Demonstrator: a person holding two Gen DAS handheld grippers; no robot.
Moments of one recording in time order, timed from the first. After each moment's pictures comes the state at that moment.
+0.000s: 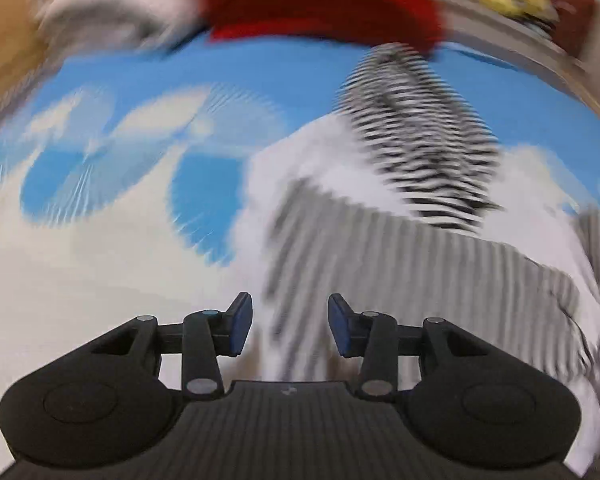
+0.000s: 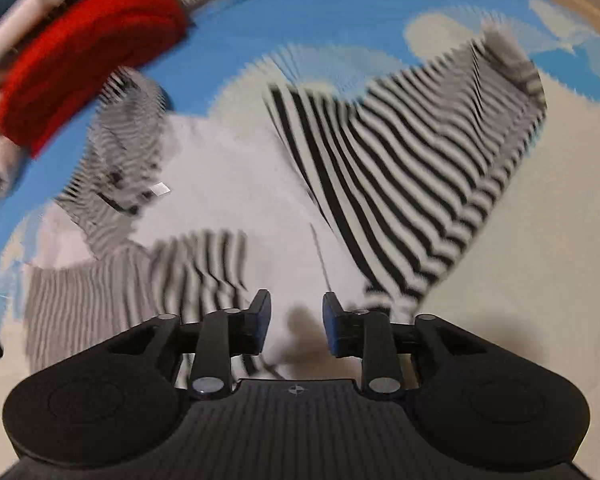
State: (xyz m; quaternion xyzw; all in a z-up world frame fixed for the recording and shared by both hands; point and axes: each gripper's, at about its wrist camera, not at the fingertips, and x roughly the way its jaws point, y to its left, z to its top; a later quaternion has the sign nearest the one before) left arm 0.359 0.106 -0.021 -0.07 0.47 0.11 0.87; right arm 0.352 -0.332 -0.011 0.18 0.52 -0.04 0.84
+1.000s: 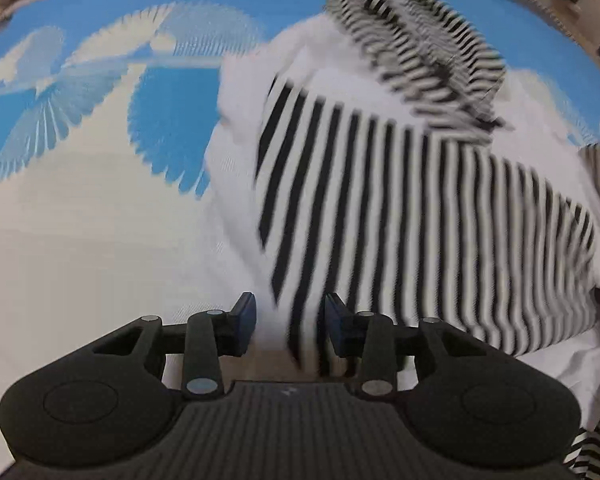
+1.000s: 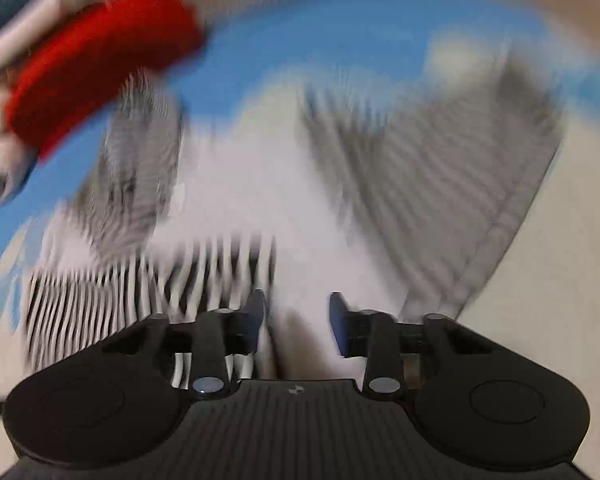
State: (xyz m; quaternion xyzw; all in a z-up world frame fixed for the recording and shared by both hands) left arm 0.369 0.107 -0.053 -0.05 0.55 0.03 0.83; right arm 0.360 -0.319 -0.028 0.20 0.53 -0.02 0.82
